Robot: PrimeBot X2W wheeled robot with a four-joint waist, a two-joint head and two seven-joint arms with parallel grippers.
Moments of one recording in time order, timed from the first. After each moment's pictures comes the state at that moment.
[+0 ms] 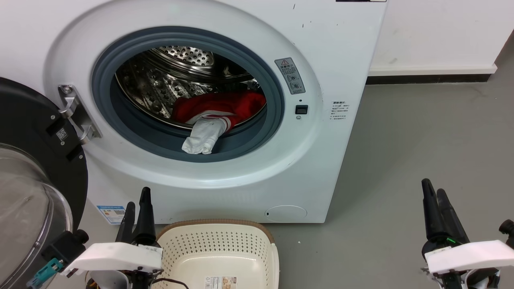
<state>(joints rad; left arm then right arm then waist) -0.02 0.04 0.04 0.07 -0.90 0.00 -0.06 0.01 -0.05 -0.06 0.05 0.83 0.13 -0.06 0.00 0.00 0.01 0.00</state>
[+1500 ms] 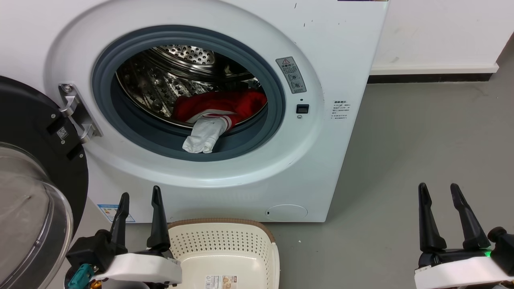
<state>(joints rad) 0.04 0.05 -0.03 -0.03 -0.34 0.05 -0.18 0.08 -0.05 -0.04 -0.08 0.25 0.13 -0.18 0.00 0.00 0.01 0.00</state>
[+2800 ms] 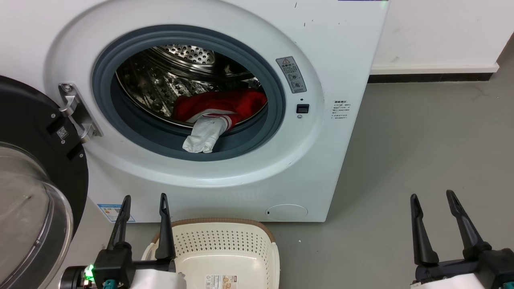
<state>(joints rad) 0.08 0.05 -0.04 -0.05 -0.07 0.07 -0.26 0.14 -0.05 -0.03 -0.11 0.04 0.13 -0.26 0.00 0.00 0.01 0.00</state>
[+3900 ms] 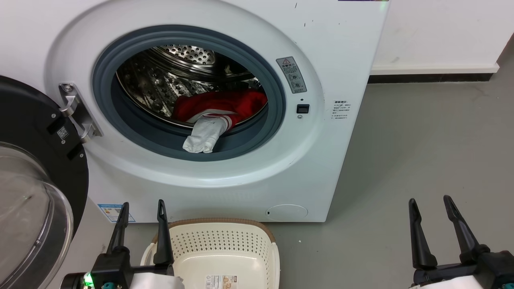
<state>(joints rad) 0.10 0.05 -0.04 -0.03 -0.07 0.08 -0.26 0.14 -0.05 -0.03 -0.09 0.07 0.13 -0.26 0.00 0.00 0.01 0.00</state>
